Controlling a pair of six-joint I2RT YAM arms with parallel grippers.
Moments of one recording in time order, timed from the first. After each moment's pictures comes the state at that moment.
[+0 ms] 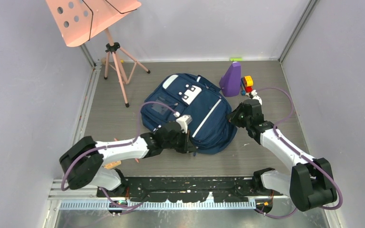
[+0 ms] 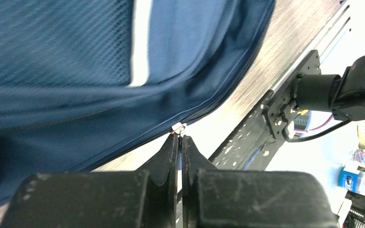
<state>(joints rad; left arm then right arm) -0.96 1.35 0.63 0.10 0.18 -0.71 0.24 1.15 0.60 -0.10 -0.01 0.74</state>
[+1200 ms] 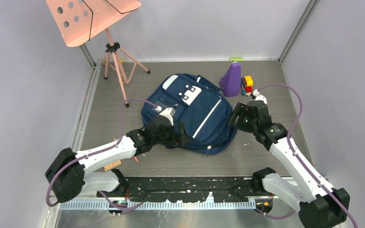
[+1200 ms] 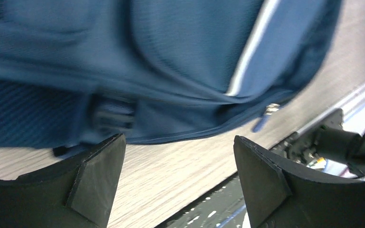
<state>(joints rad) -0.89 1.22 0.69 -0.13 0.00 -0.76 0.33 0.91 0.74 -0.52 0.09 0.62</state>
